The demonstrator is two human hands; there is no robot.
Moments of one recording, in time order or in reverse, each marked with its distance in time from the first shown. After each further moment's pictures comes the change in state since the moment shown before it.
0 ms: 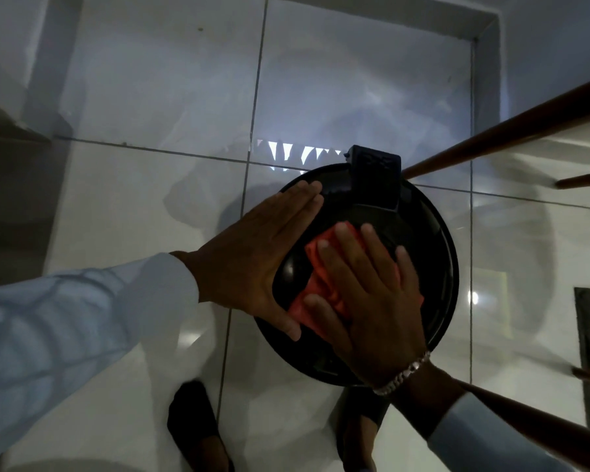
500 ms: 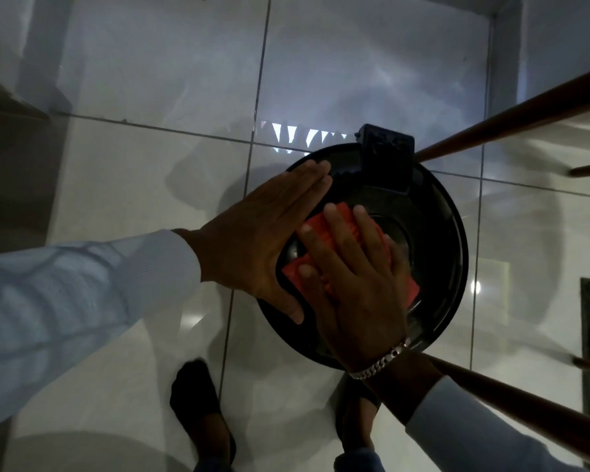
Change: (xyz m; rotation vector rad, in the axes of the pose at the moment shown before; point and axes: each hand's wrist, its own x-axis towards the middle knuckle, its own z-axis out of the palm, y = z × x) left_hand 0.002 -0.002 0.002 -0.024 0.018 0.028; right_hand 0.007 -0.021 0.005 0.090 0.079 0.027
